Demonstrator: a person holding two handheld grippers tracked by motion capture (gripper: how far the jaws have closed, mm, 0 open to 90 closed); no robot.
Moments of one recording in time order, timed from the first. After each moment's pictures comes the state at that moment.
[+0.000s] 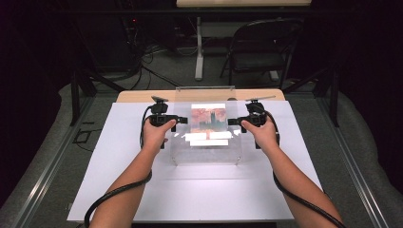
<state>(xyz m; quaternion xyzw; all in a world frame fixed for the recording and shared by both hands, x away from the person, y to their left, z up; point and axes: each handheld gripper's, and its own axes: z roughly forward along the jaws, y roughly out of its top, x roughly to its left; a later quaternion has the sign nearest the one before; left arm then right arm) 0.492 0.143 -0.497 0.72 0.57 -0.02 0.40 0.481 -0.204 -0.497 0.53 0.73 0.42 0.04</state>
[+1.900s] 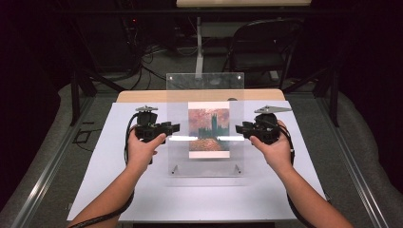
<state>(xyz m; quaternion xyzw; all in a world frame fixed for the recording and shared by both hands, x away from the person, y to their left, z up) 0.395 0.158 -0.442 0.74 0.49 0.07 0.46 0.383 -0.206 -0.444 0.46 0.75 0.46 0.16</state>
